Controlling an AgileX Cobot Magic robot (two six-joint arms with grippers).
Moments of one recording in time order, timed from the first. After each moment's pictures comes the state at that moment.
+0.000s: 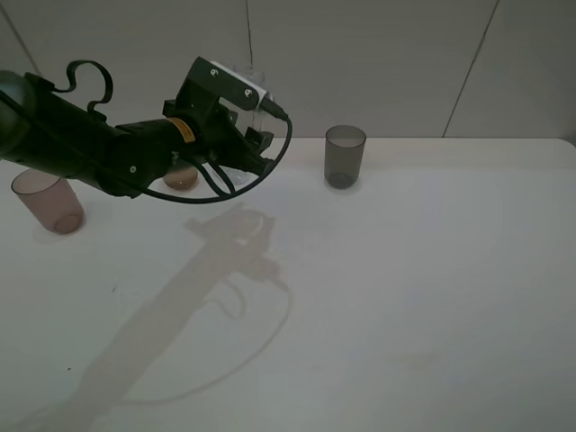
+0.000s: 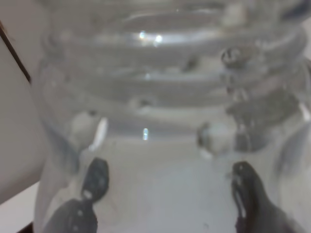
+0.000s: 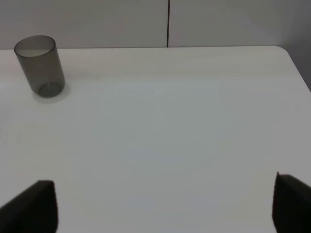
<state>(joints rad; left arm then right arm) -0.54 1.94 -0.87 -0.02 -0.72 0.21 -0.10 0.00 -0.52 0.00 1.06 -0.03</state>
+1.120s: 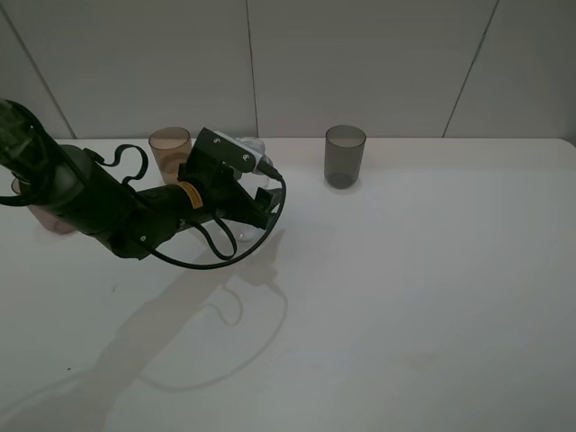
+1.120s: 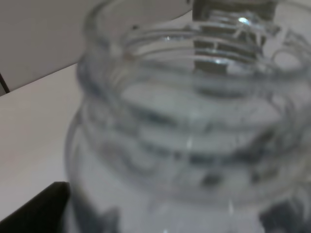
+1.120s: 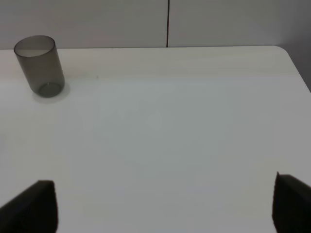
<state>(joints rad) -0.54 2.12 -0.80 0.10 -0.92 0.02 -0.10 0.00 -0.52 0.00 1.06 -0.03</state>
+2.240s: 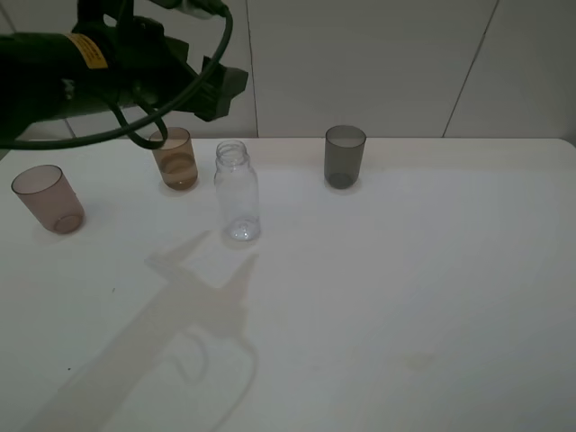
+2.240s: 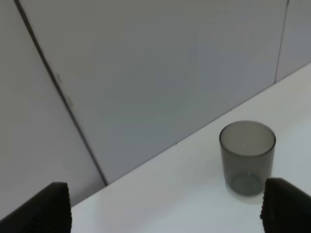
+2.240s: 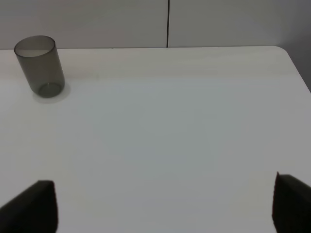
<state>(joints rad) -0.53 1.42 -0.80 0.01 -0.30 0.17 -0.10 0.00 -0.52 0.00 1.06 -0.03</state>
